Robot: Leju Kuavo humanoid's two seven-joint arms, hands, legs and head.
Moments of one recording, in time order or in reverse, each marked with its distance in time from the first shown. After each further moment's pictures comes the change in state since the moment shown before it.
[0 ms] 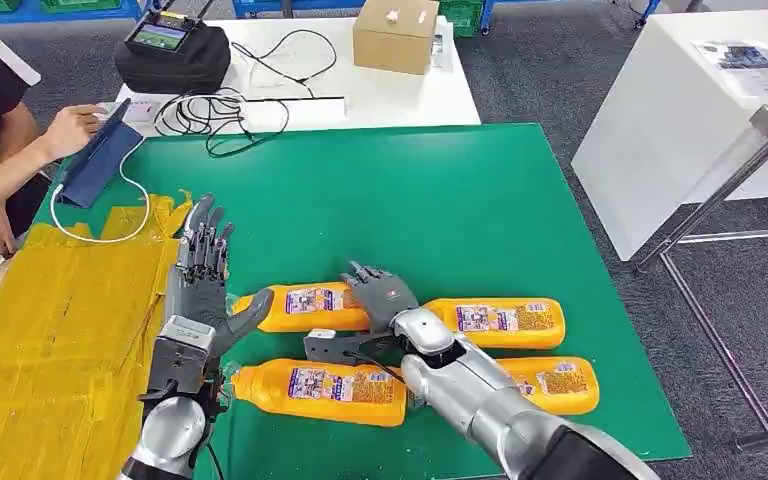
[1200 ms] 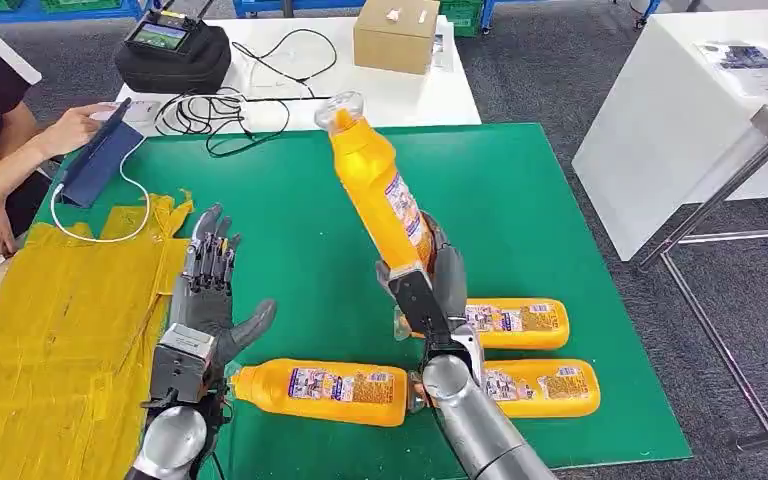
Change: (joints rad) left arm 0.034 0.001 -0.016 -0.019 0.033 -0.019 0.004; right arm 0.304 0.068 -0.439 -0.465 -0.634 -0.436 -0.437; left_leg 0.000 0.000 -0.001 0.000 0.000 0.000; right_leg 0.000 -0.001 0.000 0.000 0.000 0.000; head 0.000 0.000
